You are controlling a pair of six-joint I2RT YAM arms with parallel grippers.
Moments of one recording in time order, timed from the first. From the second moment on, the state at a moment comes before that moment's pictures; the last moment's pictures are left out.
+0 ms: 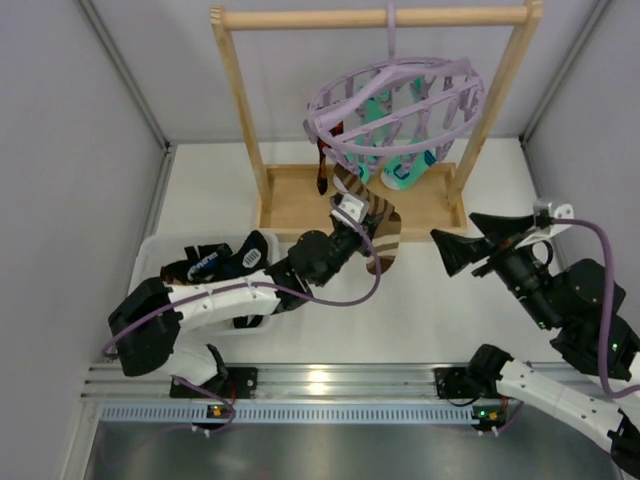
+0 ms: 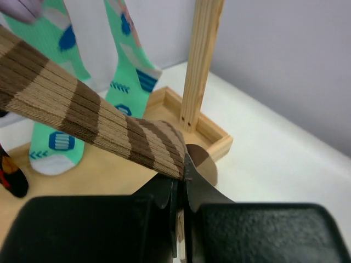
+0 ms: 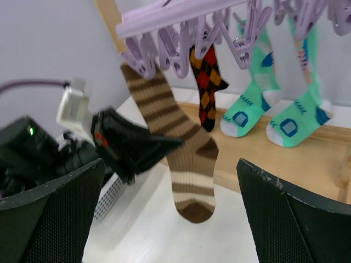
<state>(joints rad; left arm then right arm) -0.99 1.41 0.87 0.70 -0.26 -0.09 0.87 0.47 0.99 -0.41 0.30 0.23</state>
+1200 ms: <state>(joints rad) -1.34 1.83 1.24 0.55 -1.04 0.31 0.84 1.21 1.65 -0.72 0.48 0.05</state>
